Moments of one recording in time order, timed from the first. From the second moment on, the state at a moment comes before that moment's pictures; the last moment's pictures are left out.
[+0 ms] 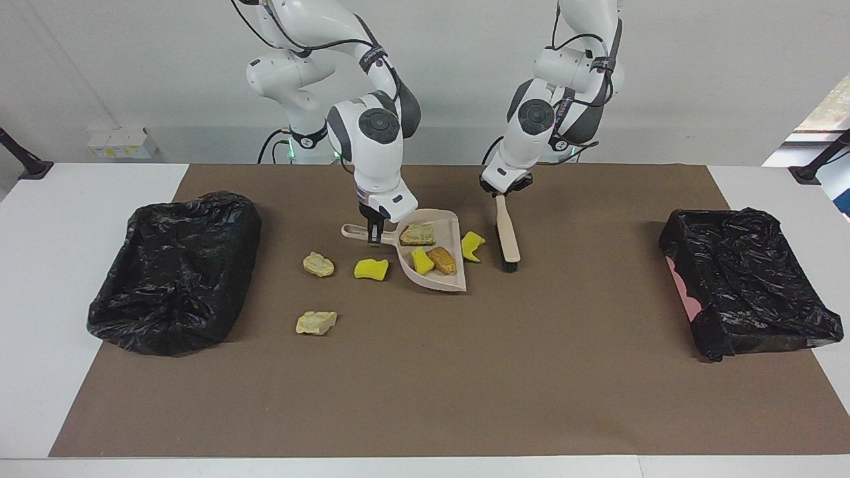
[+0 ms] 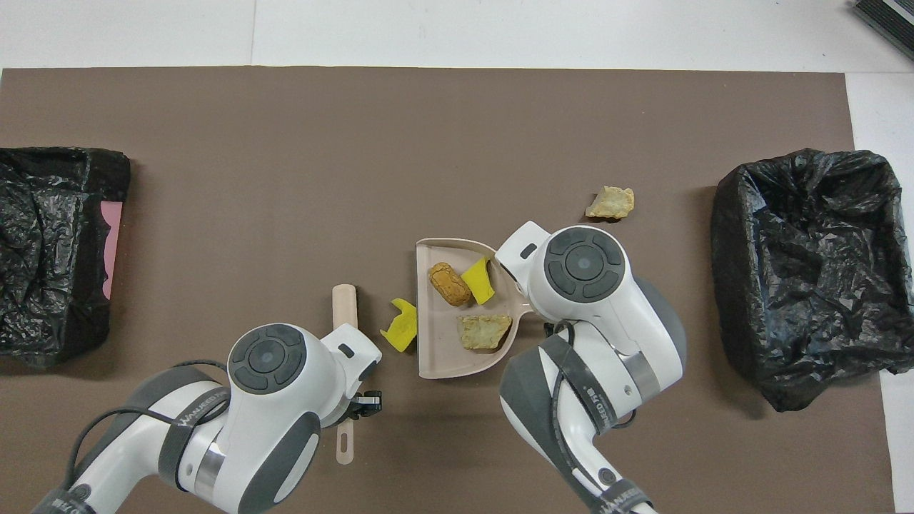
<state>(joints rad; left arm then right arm) -0.56 -0.14 -0.06 -2.40 -0.19 2.04 -0.49 0.57 0.15 -0.09 -1.99 -0.08 2.04 -1.01</state>
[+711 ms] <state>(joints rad) -0.56 -0.13 -0.06 -2.40 -0.19 2.10 -0.46 0.56 0.14 -0.09 -2.01 -0.16 1.96 -0.92</state>
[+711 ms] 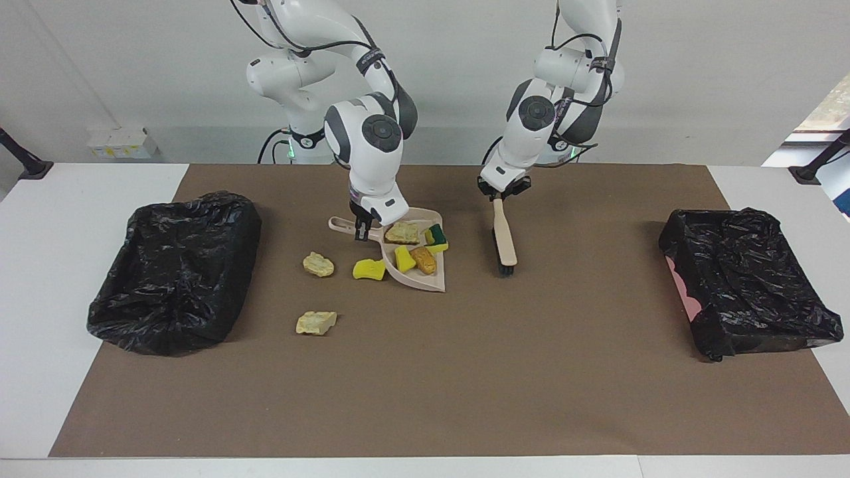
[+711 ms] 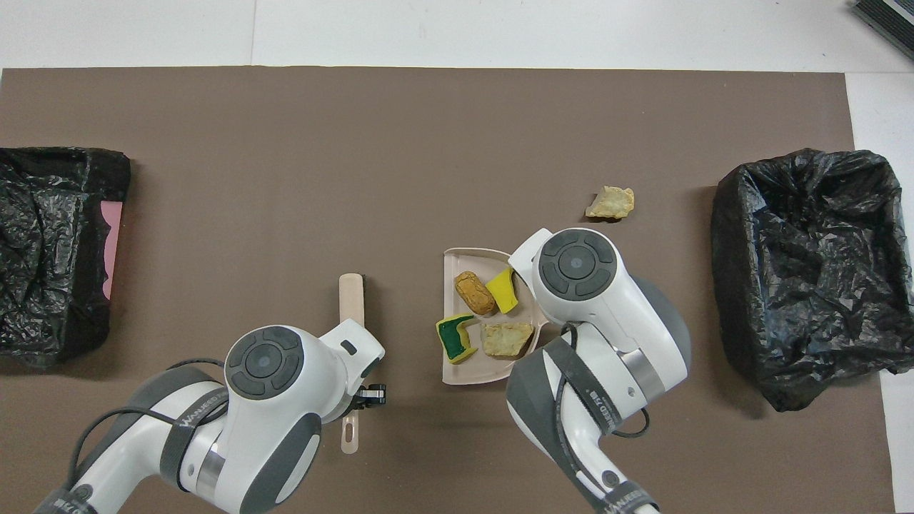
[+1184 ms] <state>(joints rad) -0.59 -0.13 -0.07 -2.40 -0.20 2.10 -0.53 0.56 0.14 -0.09 -2.02 -0.09 2.04 -0.92</state>
